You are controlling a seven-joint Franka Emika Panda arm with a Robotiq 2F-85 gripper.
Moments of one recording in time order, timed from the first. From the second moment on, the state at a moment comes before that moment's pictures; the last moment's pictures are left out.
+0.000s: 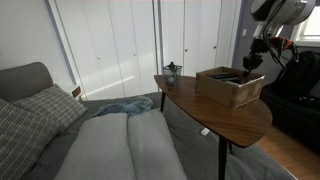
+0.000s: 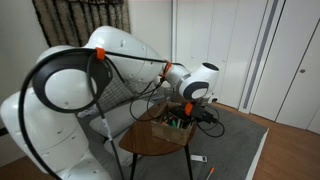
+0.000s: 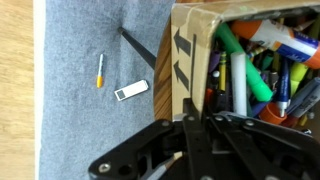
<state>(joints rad) -0.09 -0.10 -0.29 -2.19 0.22 2.13 -0.59</state>
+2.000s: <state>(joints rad) -0.18 0.38 -0.13 -1.54 0.22 2.01 -0.49</state>
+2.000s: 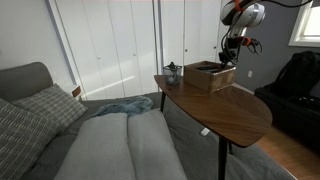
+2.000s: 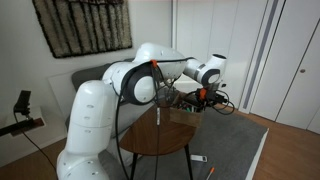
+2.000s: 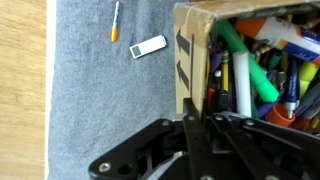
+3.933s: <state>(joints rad) -0.18 0.57 -0.04 -1.20 0.21 1.85 -0.24</state>
